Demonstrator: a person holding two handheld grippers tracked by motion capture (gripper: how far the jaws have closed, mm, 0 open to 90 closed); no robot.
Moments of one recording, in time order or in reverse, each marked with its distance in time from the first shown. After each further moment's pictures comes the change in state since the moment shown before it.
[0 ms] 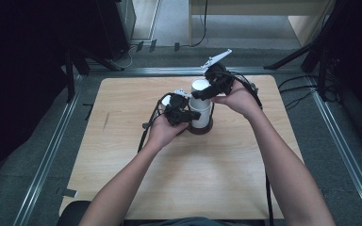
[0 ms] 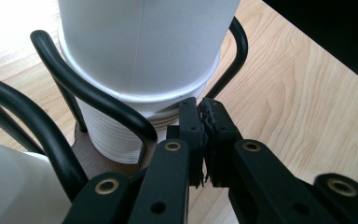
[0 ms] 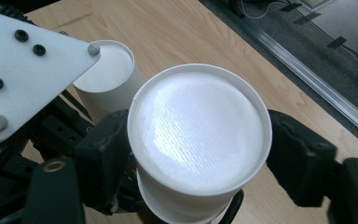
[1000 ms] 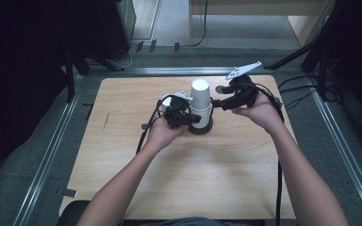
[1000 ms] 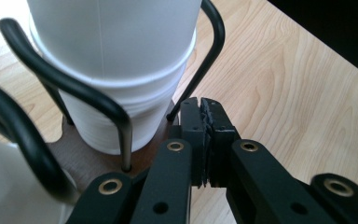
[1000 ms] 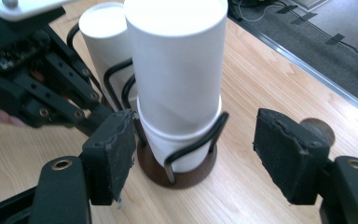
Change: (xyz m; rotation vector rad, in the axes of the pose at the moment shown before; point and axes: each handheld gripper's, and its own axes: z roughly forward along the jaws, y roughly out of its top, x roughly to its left) left arm -0.007 -0.002 -0.004 0.016 -0.026 0.026; right arm -0.010 -0.057 -0.042 -0.064 0.018 0.046
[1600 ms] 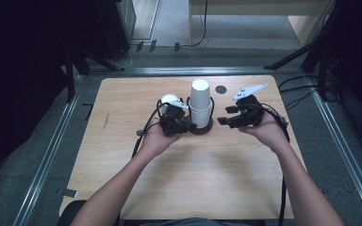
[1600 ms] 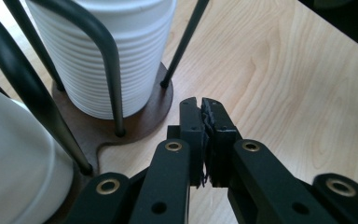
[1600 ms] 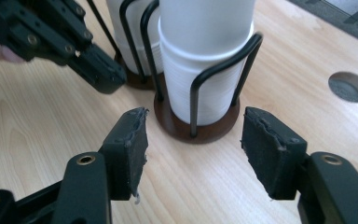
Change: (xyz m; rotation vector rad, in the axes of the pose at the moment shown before) left arm -0.001 -0.025 -0.007 0.043 -0.020 0.032; right arm 0.012 -0.055 -0.003 0.029 0.031 0.023
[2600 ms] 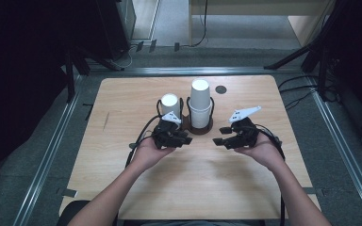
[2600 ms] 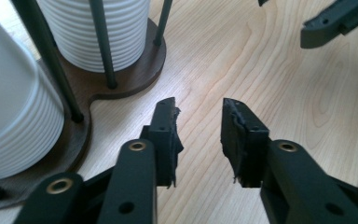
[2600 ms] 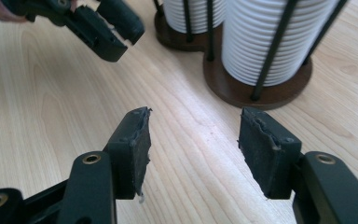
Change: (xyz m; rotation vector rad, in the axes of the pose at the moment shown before) left arm -0.007 -0.042 -0.008 0.013 0.002 0.042; right arm 0.027 -0.051 0.025 0.015 0.103 0.012
